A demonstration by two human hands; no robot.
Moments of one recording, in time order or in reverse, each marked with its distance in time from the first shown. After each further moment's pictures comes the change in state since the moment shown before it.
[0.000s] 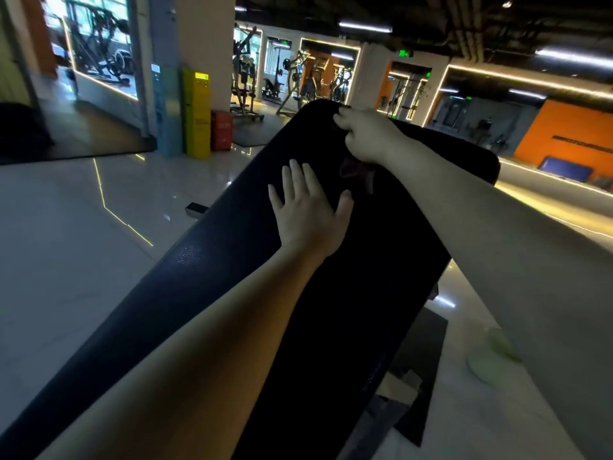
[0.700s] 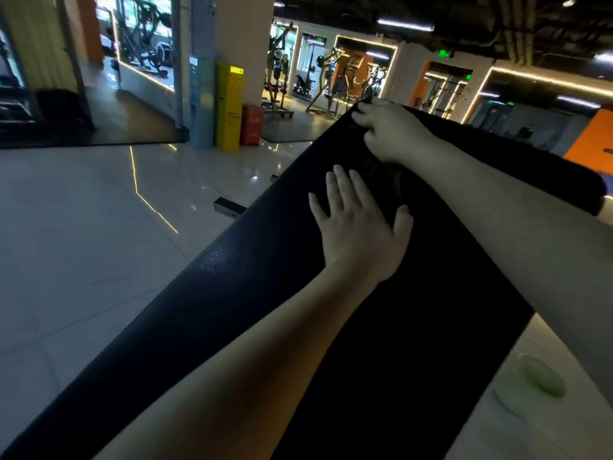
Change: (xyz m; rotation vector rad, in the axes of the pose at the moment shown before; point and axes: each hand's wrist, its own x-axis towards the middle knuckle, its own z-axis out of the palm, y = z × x) left_hand 0.008 -0.003 0.003 0.012 -0.032 -0.010; right_hand 0.059 -0.023 0.025 -0.044 0.028 -0.103
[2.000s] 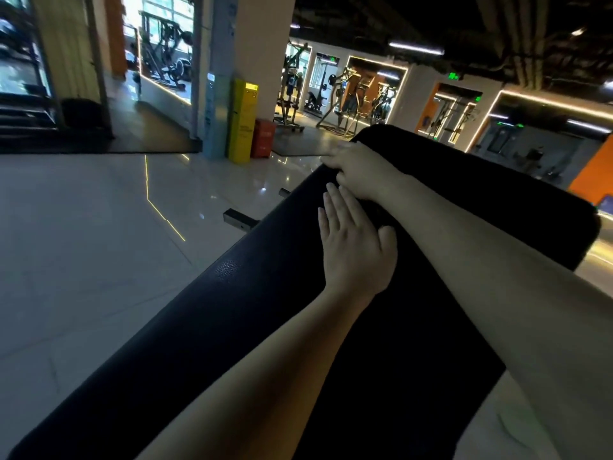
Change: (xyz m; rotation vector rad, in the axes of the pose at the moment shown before) left_hand -0.005 -0.007 0.001 -0.293 0.096 0.028; right_hand 0.002 -0.043 0.013 -0.044 -0.108 -0.208
